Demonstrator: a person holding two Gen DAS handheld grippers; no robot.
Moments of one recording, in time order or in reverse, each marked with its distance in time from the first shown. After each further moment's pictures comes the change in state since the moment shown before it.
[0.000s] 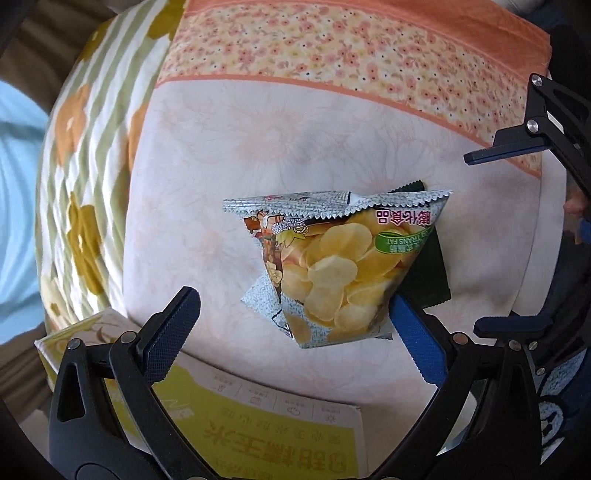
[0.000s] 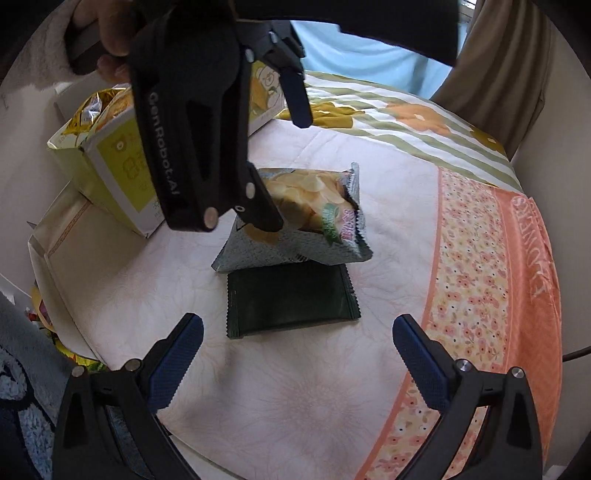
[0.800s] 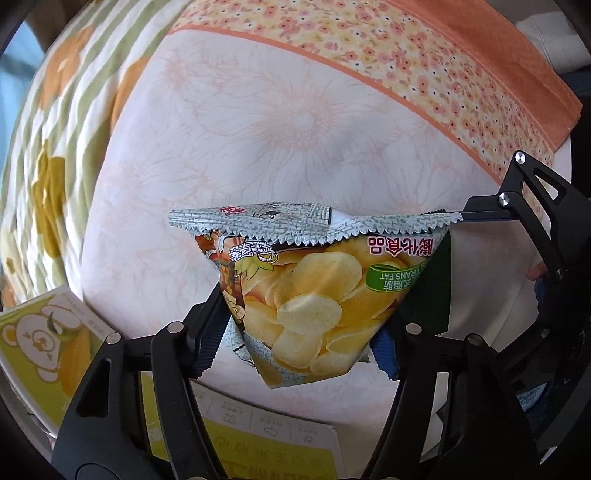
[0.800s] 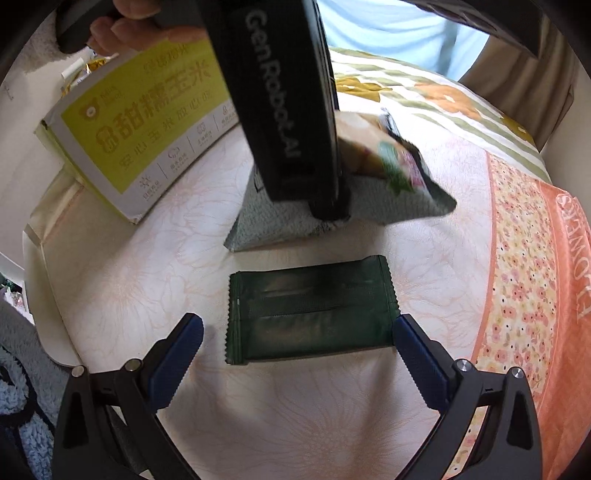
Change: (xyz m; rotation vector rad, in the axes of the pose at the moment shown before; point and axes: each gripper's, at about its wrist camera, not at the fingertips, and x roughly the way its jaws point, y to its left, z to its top) left arm 0.041 0.054 0.000 -0.194 0.021 -0.165; right arm 0.054 0.007 0.014 -0.030 0.099 0.073
